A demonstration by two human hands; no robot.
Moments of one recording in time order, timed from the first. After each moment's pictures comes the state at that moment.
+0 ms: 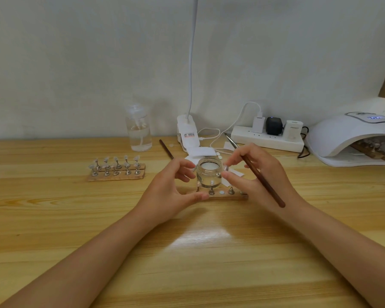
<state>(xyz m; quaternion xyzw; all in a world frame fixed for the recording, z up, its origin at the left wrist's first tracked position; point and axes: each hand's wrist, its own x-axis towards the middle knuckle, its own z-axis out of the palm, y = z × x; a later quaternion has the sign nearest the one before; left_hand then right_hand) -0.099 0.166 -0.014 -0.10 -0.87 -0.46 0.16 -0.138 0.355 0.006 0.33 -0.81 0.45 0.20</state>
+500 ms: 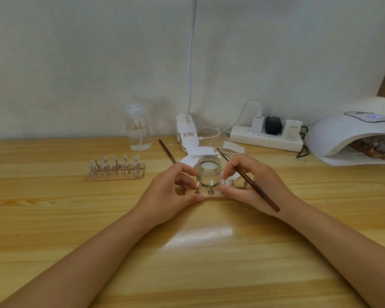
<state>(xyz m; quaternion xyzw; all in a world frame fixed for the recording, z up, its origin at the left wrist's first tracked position) -0.104 0.162 -0.021 -0.10 -0.87 -0.46 0.14 -0.146 0.362 -0.004 0.37 -0.83 0.39 0.13</state>
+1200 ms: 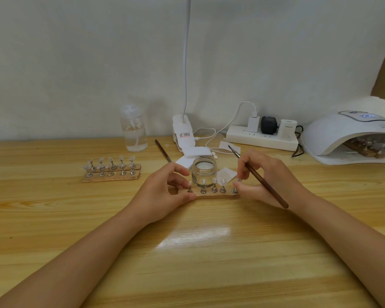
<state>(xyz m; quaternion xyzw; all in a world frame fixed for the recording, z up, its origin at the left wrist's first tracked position) -0.105 0.158 -0.019 -0.09 -0.87 -0.47 0.12 -0.155 0.385 0.003 0.37 -0.85 0.34 0.16</state>
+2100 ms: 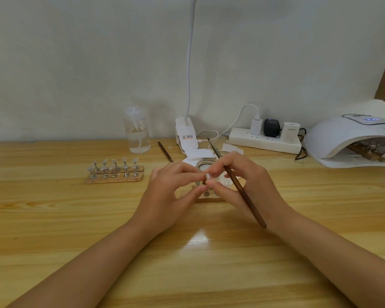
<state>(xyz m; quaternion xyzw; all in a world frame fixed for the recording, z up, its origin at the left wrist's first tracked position) -0.093 0.171 -0.013 -0.21 -0.86 -0.34 0.31 -0.127 0.340 0.002 0.41 -0.77 0.45 0.22</state>
